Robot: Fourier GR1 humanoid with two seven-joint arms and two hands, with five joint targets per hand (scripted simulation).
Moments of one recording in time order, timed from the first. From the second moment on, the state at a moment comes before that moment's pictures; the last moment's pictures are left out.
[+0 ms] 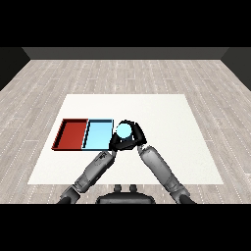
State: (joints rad) left arm -0.46 0.00 -0.54 -1.16 0.35 0.42 -0.27; right arm -0.49 0.00 0.43 -1.51 0.15 -0.30 0.14
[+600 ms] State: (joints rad) left arm -0.45 0.01 -0.53 -1.17 0.31 0.50 -0.27; right arm -0.50 0.00 0.42 -1.52 0.07 -0.31 0.14
